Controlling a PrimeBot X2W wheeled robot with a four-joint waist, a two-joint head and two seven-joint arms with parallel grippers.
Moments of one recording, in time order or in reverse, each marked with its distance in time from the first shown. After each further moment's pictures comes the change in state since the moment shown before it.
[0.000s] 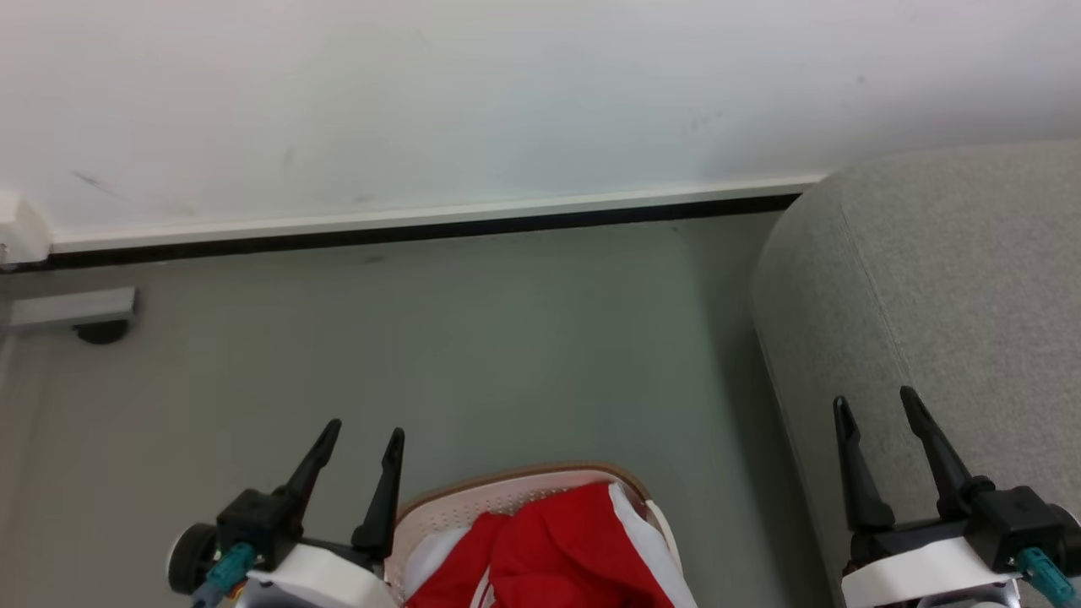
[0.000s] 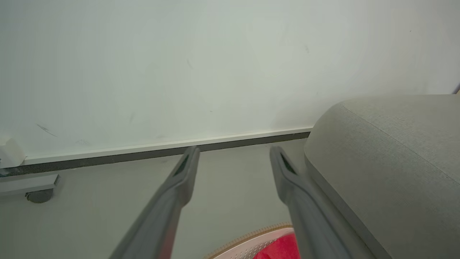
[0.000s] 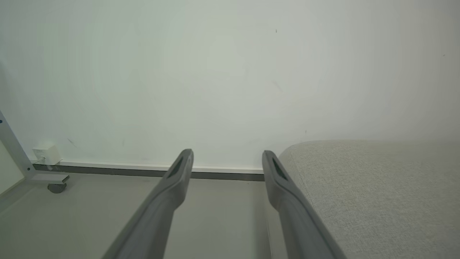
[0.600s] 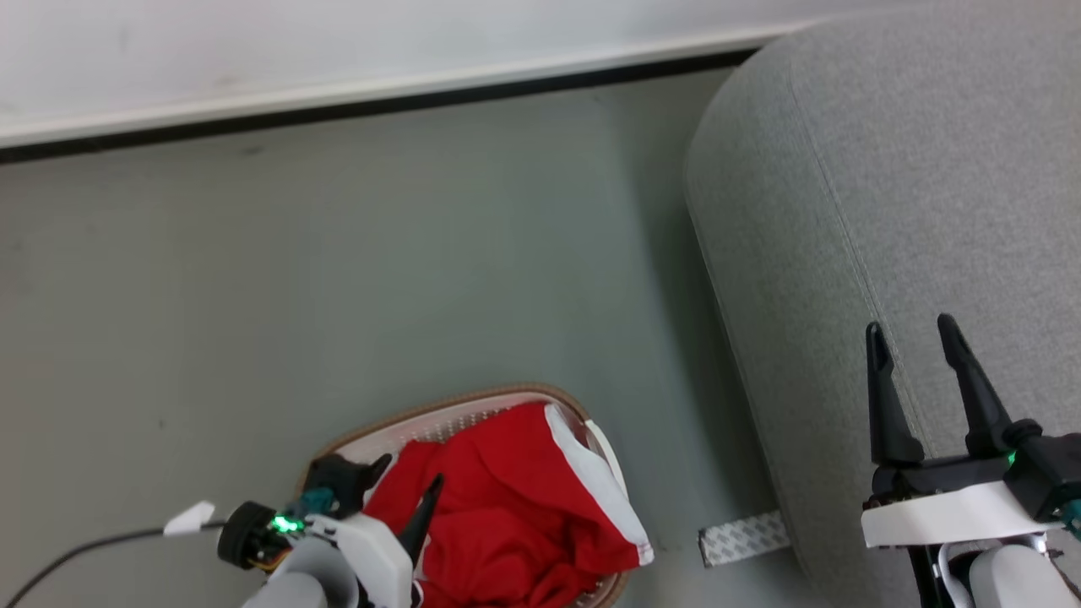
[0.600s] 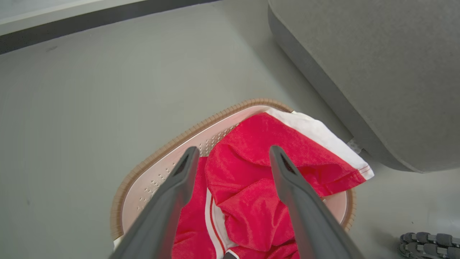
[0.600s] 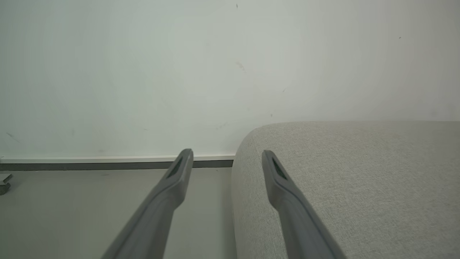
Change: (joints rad) left arm -0.278 0.108 -0.349 0.507 -0.128 -0.004 0.054; right arm -0.089 -0.001 -0.039 -0.052 0.024 0.000 0.000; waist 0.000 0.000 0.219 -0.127
